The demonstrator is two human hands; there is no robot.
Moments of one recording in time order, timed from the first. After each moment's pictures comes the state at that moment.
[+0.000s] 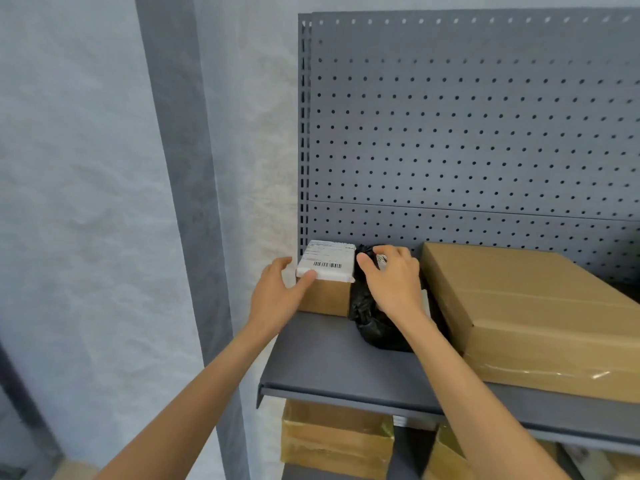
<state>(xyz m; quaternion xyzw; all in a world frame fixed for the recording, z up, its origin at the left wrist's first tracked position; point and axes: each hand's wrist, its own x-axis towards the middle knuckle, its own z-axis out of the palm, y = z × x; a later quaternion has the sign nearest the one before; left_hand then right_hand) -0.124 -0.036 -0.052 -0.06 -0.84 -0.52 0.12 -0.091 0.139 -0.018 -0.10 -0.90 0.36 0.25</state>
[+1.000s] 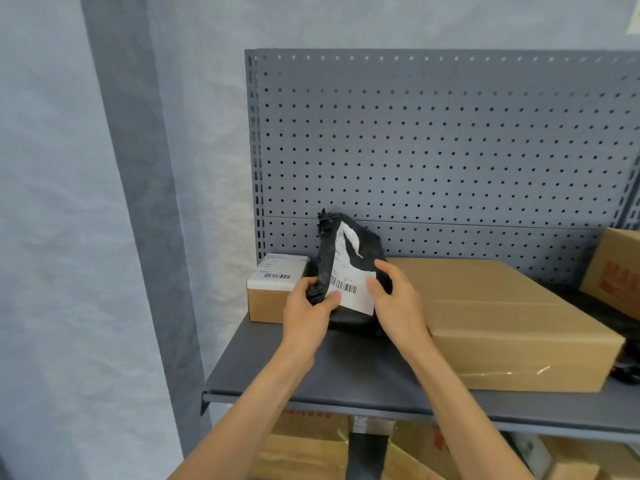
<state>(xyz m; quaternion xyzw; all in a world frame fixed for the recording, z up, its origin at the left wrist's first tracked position) -0.053 0.081 -0.032 -0.05 -0.67 -0.74 0.03 -0.028 0.210 -0.018 -0.06 -0.82 0.50 0.28</state>
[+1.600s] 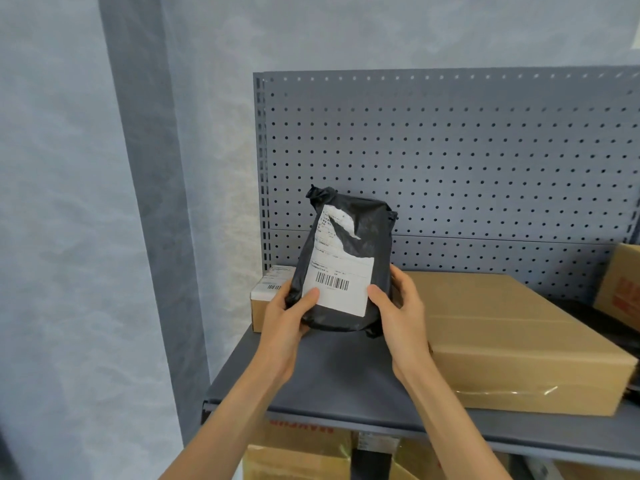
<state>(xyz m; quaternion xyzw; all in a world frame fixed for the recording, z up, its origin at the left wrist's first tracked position) -0.043 0.058 -0.019 -0.11 -0.55 -0.83 0.02 -0.020 0.206 -0.015 0.00 -0.65 0.70 0.30</state>
